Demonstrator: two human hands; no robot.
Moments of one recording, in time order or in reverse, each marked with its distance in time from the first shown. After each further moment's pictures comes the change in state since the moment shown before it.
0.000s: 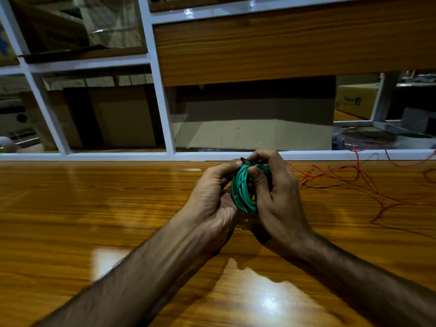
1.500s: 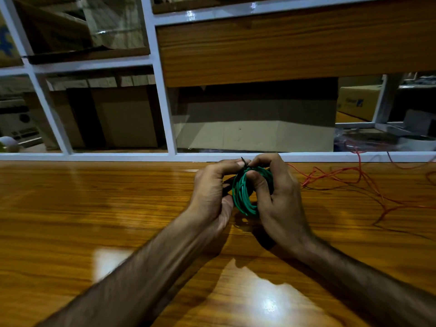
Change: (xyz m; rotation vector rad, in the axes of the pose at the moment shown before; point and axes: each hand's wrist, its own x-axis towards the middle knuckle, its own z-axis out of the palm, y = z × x) left_hand 0.008 -0.002 -0.010 0.217 -0.001 0.198; right_hand -0.004 0.001 0.000 0.010 -0.019 0.006
